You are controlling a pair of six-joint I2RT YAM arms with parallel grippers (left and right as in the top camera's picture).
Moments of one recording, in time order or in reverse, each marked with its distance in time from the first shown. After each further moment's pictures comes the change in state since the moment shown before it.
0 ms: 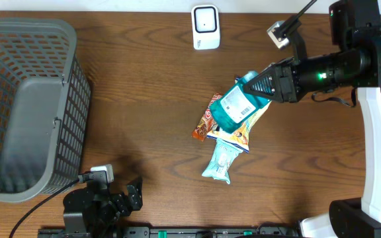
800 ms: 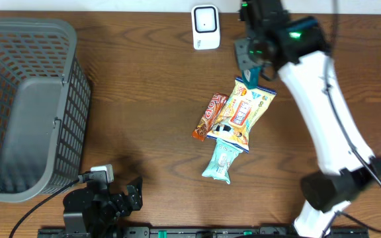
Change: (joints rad) left arm 0.000 0.000 0.000 0.000 0.000 0.000; right arm 0.277 0.257 0.001 0.386 1.080 0.379
